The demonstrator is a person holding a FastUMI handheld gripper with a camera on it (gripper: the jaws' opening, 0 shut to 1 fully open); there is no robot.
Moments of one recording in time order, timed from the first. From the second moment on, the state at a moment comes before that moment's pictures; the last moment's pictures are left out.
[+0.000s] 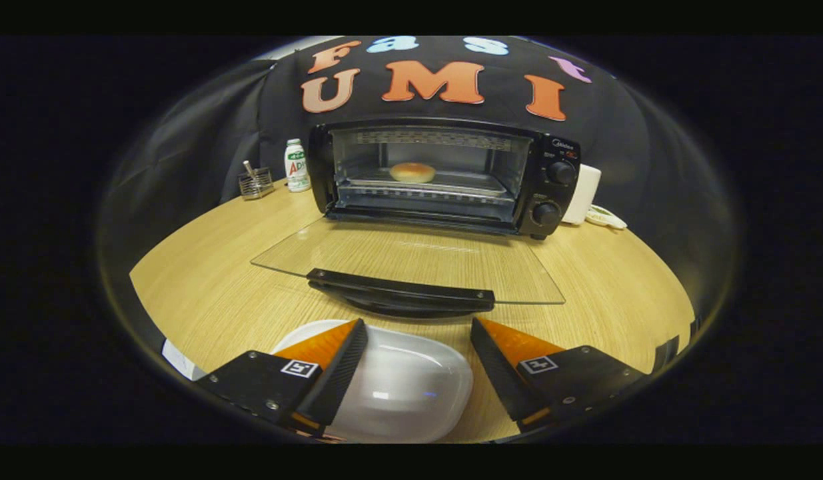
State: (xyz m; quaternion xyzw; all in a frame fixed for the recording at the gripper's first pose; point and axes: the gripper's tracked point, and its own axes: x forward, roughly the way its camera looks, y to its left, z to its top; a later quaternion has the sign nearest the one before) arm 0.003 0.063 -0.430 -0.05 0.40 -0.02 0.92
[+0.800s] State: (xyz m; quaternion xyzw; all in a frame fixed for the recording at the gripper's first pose) arm 0.072 0.076 -0.371 -0.03 0.33 -0.03 0.94
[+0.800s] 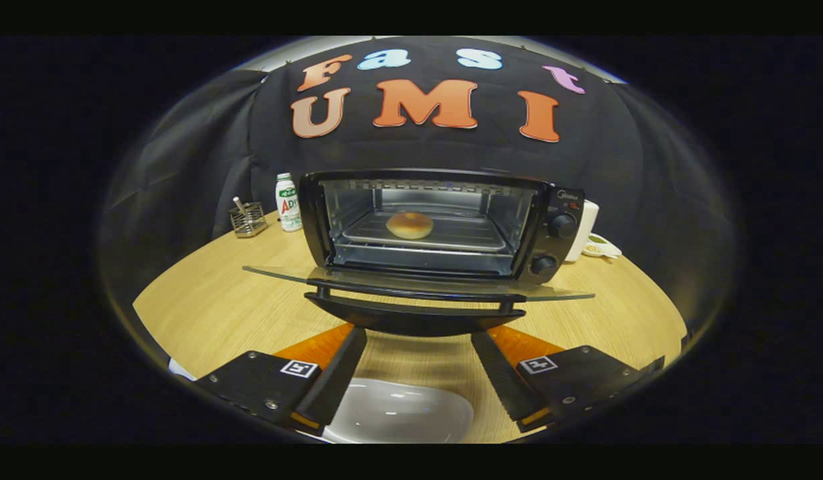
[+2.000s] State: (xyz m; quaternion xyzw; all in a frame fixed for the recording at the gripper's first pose) arm 0.174 0.092 -0.303 -0.02 0.23 -0.02 0.97
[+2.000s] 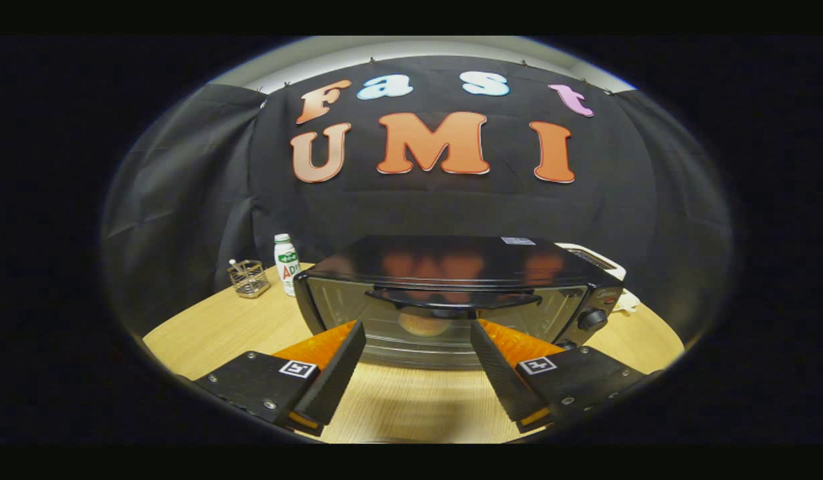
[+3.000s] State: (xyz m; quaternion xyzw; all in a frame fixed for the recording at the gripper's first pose) arm 0.015 0.063 -0.079 -0.09 0.03 0.01 1.00
